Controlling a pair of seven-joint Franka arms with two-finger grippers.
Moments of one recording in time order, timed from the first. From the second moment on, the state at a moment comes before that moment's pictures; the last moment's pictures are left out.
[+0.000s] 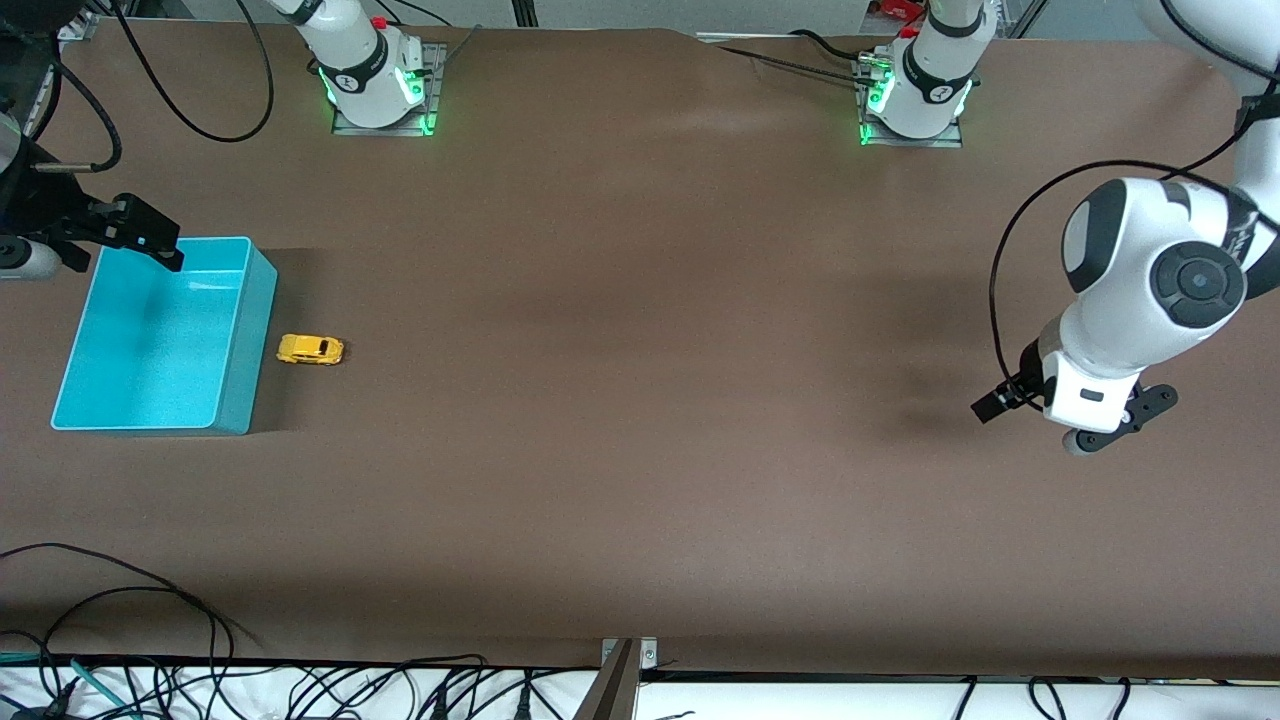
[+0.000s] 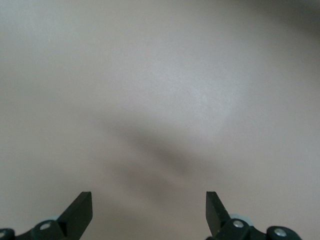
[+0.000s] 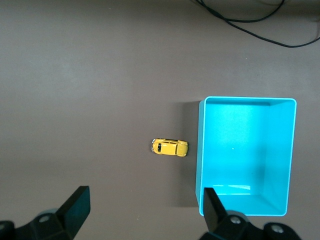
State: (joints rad) left arm 0.14 0.32 -0.24 -1.72 0.18 2.01 -0.61; right arm 0.08 0.04 -0.04 -1.55 -0.04 1.64 0.01
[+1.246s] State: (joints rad) left arm 0.17 0.20 -0.24 -1.61 0.01 1.83 -0.19; right arm 0.07 0.29 -0.06 -1.80 -0.05 1.83 0.97
